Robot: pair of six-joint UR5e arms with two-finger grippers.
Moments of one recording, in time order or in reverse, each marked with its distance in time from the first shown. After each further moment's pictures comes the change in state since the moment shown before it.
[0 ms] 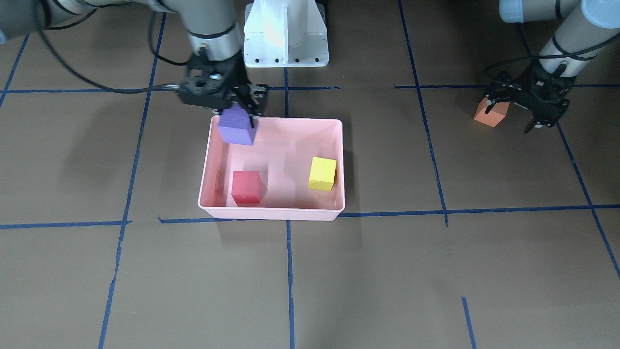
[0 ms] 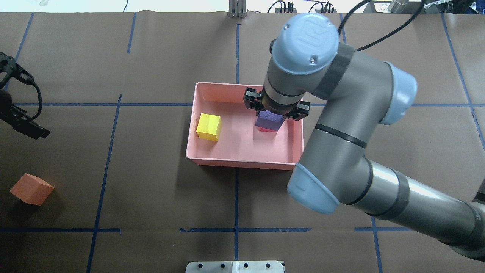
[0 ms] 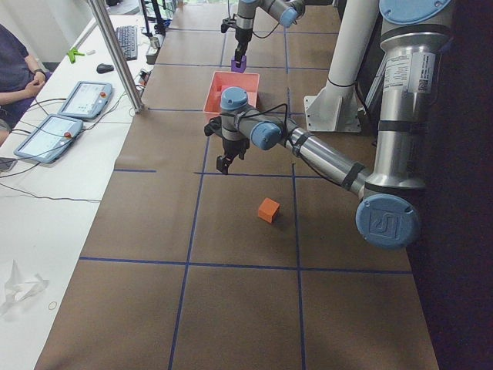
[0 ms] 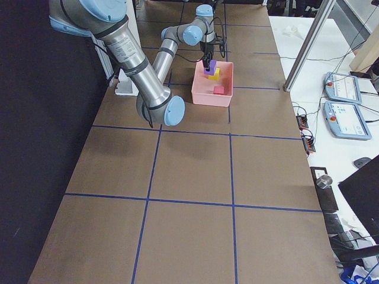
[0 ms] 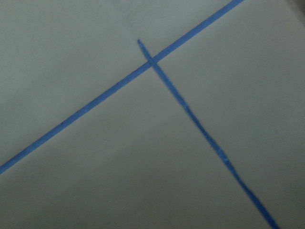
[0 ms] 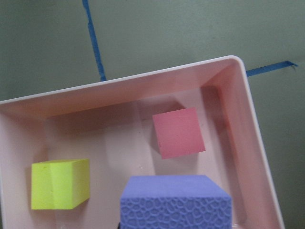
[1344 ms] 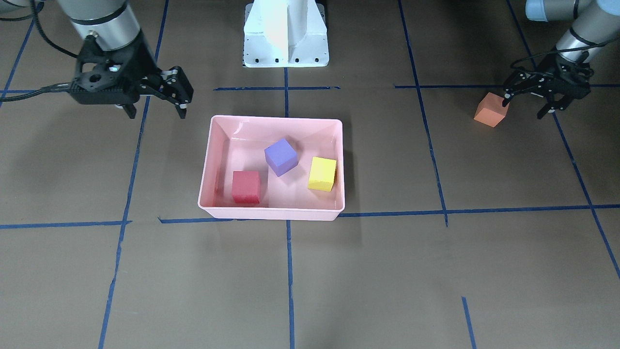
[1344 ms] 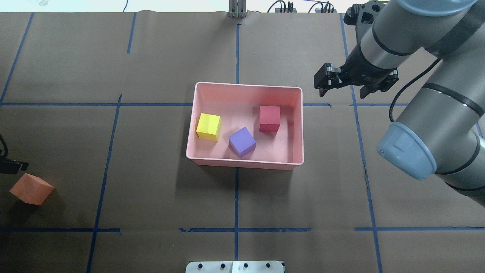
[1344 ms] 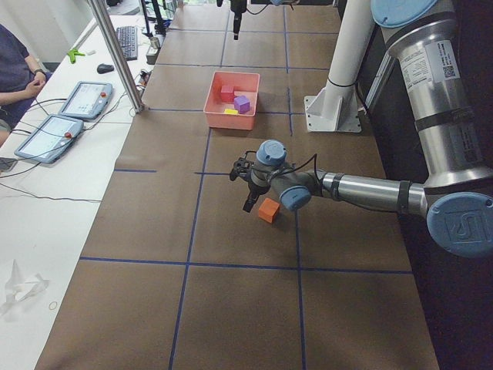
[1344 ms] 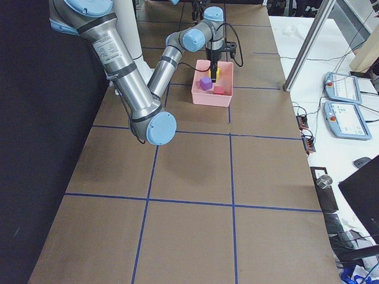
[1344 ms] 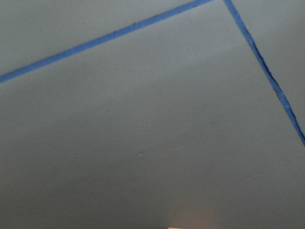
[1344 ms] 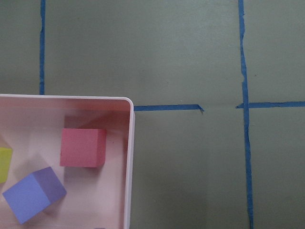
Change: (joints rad) left arm 0.163 0.313 0.134 -0.687 0.142 -0.467; right arm 0.271 -0.276 0.252 -0.092 0.223 -0.472
